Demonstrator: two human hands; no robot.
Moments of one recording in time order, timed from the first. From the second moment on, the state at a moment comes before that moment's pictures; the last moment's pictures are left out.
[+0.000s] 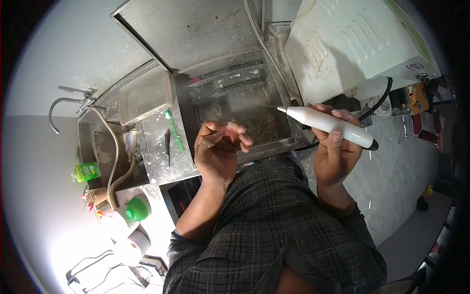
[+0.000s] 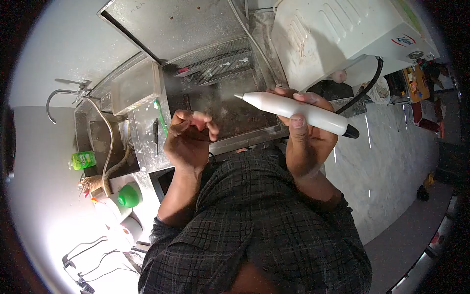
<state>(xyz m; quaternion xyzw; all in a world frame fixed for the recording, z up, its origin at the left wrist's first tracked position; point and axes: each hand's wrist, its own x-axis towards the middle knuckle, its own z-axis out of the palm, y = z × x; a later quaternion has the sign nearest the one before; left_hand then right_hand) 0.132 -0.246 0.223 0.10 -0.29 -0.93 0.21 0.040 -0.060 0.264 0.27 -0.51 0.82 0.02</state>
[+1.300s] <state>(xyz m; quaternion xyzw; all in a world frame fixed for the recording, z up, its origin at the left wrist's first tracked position) 0.125 -0.207 0.217 0.17 -0.58 -0.70 0.37 0.048 -0.060 0.252 0.35 -0.55 0.76 -0.02</state>
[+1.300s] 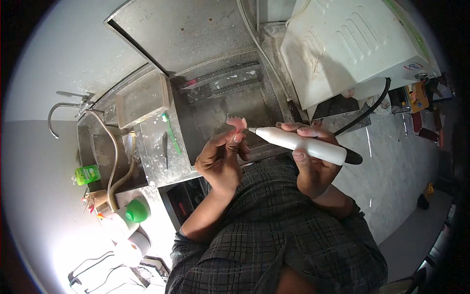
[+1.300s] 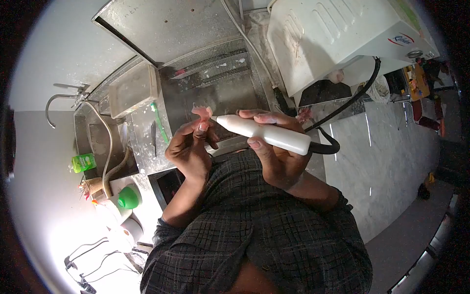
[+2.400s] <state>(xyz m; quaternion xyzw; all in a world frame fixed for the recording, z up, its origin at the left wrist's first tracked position) 0.132 -0.204 0.208 0.00 -0.83 -0.35 0.44 0.062 -0.041 0.250 0.30 -0.57 0.77 0.01</state>
